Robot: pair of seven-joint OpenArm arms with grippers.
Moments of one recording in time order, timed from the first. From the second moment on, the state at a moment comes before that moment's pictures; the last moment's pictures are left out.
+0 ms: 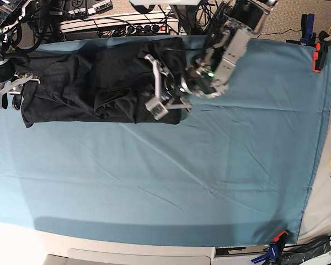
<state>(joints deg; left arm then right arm) 0.6 -0.7 28.9 91.6 -19.3 -26.0 48.7 -18.3 15.7 49.6 124.0 23.6 29.2 -56.8</state>
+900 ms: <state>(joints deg) -8.2 5.1 33.0 77.4 -15.1 -26.4 39.2 -18.2 15.7 49.6 124.0 23.6 29.2 -56.8</state>
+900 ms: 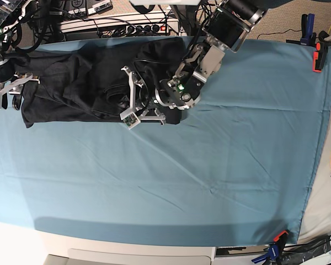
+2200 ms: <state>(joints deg) -11.9 0.9 33.0 82.6 -10.6 -25.8 53.5 -18.2 15.7 49.6 124.0 23.6 29.2 -56.8</state>
